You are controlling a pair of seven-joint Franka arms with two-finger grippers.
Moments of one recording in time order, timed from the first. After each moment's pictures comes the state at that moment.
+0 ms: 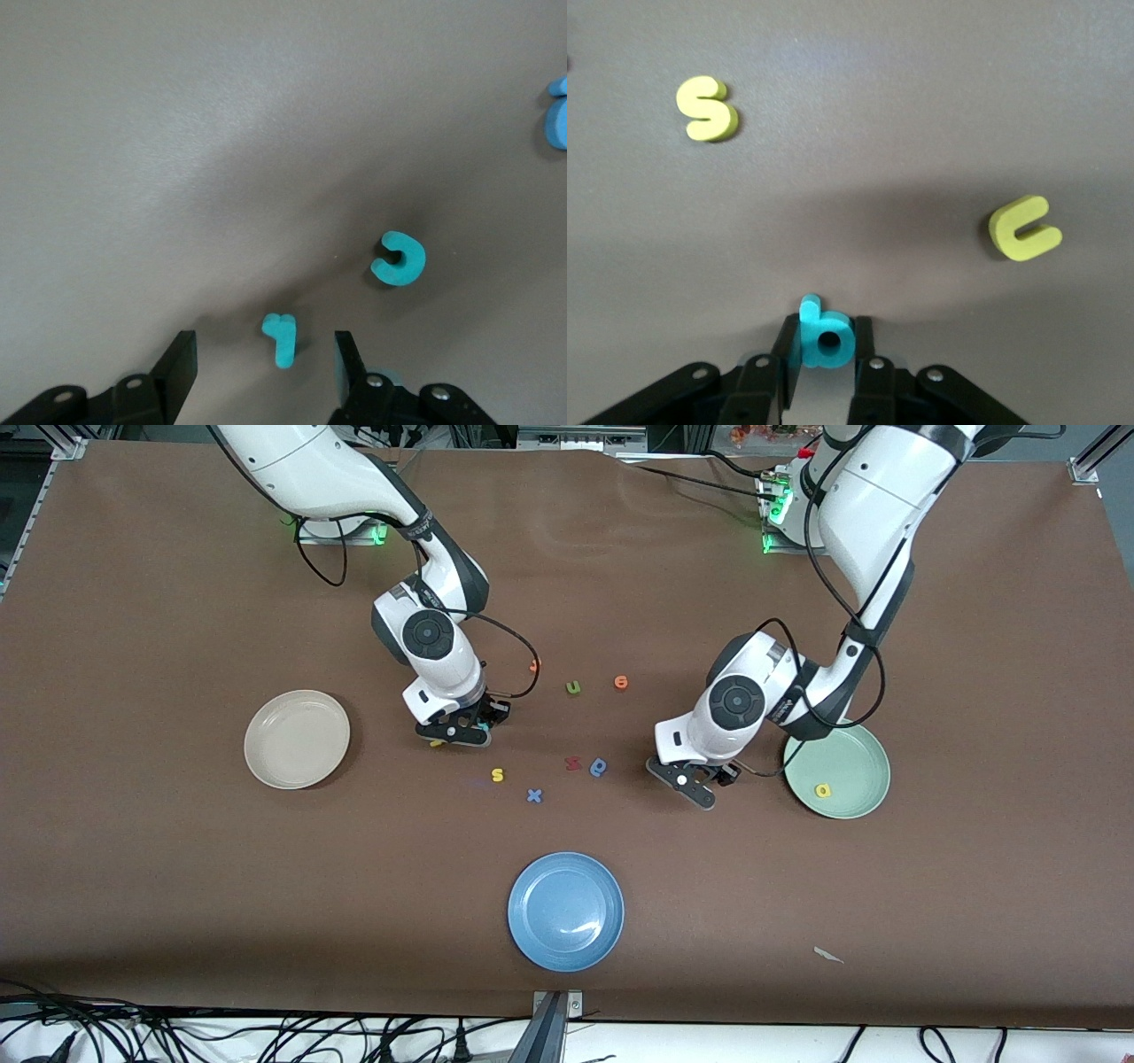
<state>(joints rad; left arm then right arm) -0.22 0.68 -0.27 -1.76 0.25 2.33 0.01 0.43 0.57 0.19 -1.99 -0.12 2.57 0.85</state>
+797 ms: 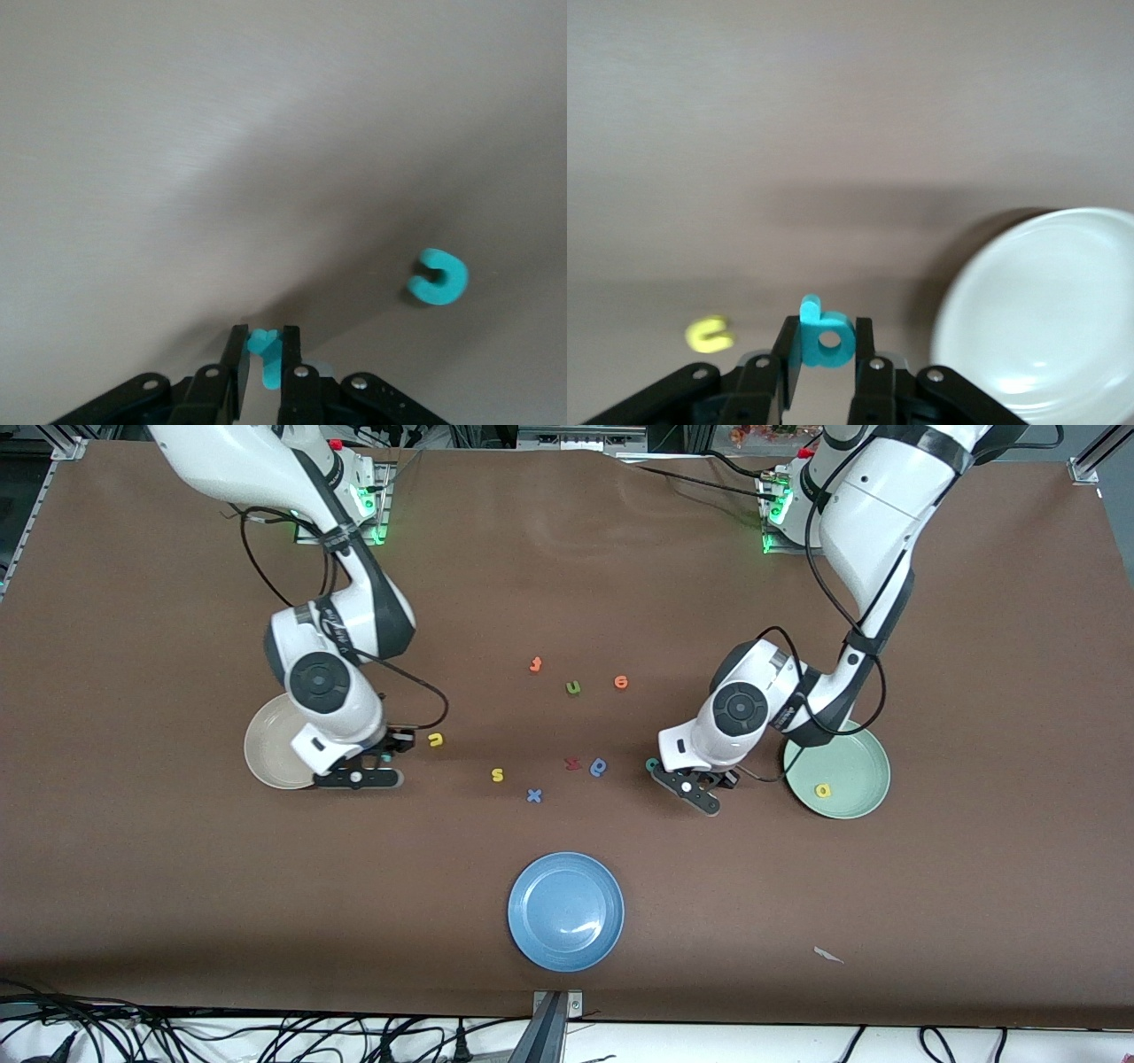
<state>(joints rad) -0.19 0.68 -0.26 -1.74 0.26 2.33 0.00 0.38 0.45 -0.04 -1.85 -0.12 2.20 0.35</state>
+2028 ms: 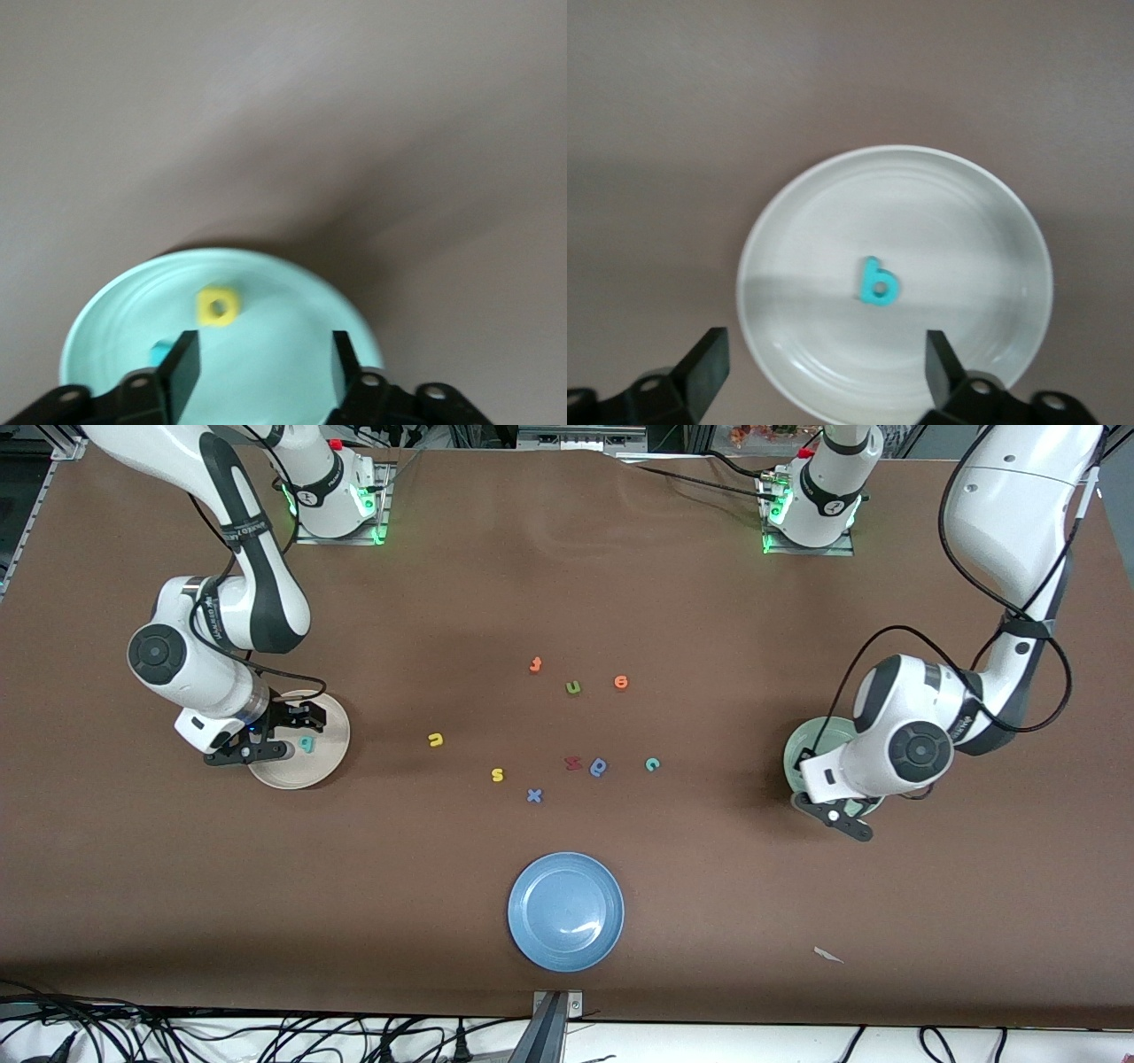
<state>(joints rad) 0.11 0.58 -0.33 -1.74 0.26 2.13 0.20 0.39 0.30 -0.29 -2.13 0.16 2.34 -0.11</state>
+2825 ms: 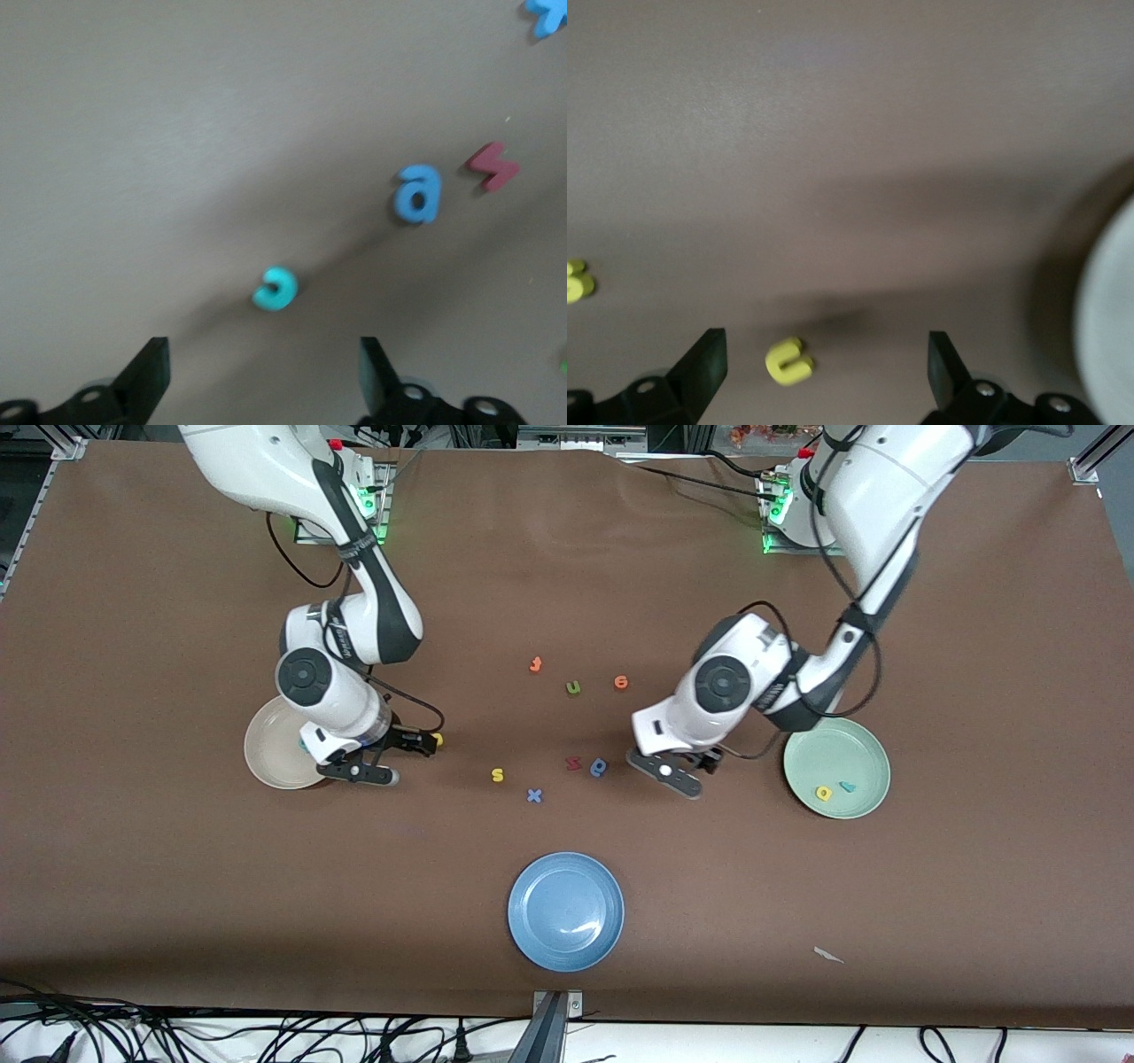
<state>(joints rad) -0.17 0.68 -0.44 -1.71 0.29 2.29 -0.23 0.58 0.52 -0.20 -1.95 0.23 2.45 0.40</state>
